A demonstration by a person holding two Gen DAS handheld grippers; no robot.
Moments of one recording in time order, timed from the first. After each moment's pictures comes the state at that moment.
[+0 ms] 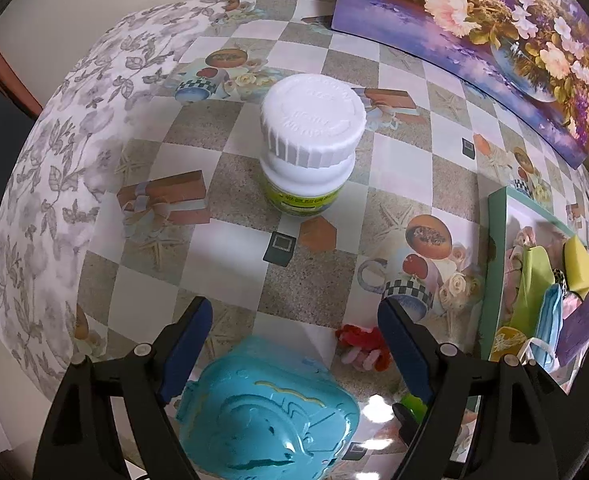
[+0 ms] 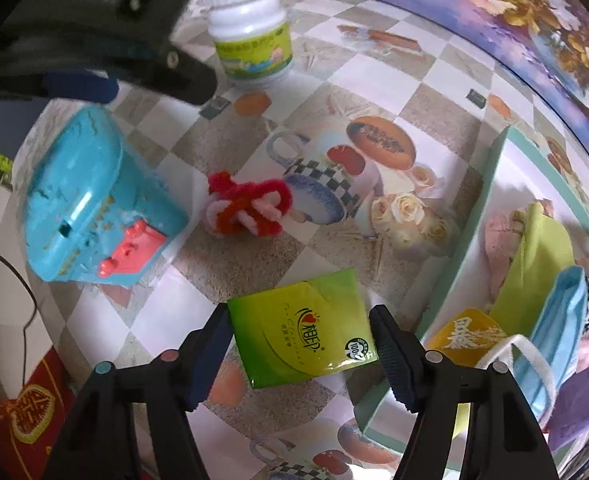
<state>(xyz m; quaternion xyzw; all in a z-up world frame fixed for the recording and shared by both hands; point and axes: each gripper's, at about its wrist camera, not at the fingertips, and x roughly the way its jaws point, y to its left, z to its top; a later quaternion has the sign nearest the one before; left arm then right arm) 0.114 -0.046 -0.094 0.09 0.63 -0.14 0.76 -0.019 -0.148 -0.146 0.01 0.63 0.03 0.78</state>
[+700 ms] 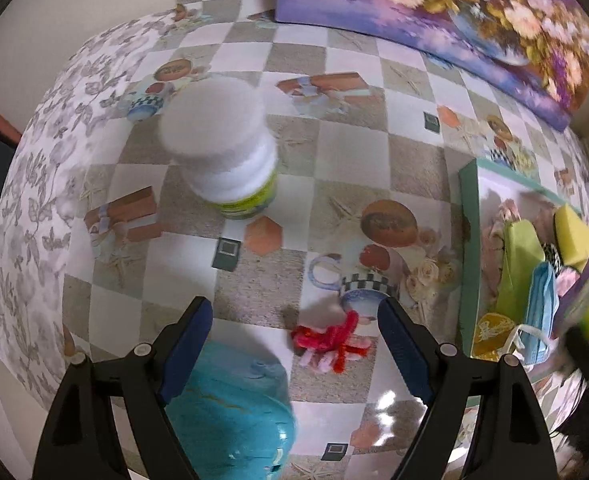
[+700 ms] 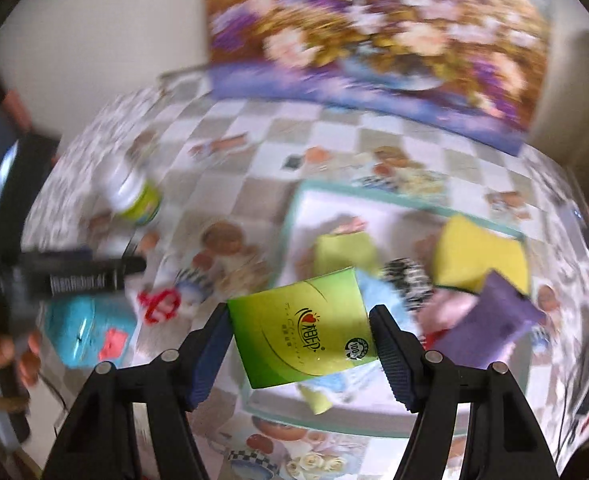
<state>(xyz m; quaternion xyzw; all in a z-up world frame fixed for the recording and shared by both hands) 0.097 -0.089 -0.102 0.14 0.63 -0.18 0.74 -0.055 -0.253 -0.036 0.12 0.52 -0.18 0.83</state>
